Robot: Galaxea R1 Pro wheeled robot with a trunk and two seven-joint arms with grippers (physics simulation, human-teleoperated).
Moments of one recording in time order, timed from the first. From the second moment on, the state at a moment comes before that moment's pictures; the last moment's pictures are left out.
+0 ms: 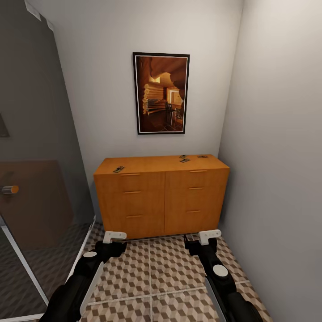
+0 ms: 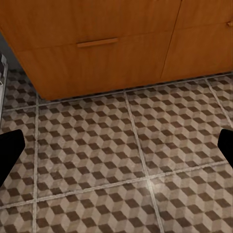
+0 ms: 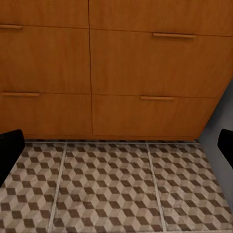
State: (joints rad) left arm -0.35 -0.01 -0.08 -1.20 0.00 0.55 0.00; right arm -0.24 0.08 0.19 -1.33 0.06 0.30 -0.14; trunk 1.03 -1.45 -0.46
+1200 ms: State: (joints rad) left arm -0.35 -0.01 -0.08 -1.30 0.00 0.56 0.00; right arm -0.24 0.08 0.19 -1.33 0.06 0.31 -0.14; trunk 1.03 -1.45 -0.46
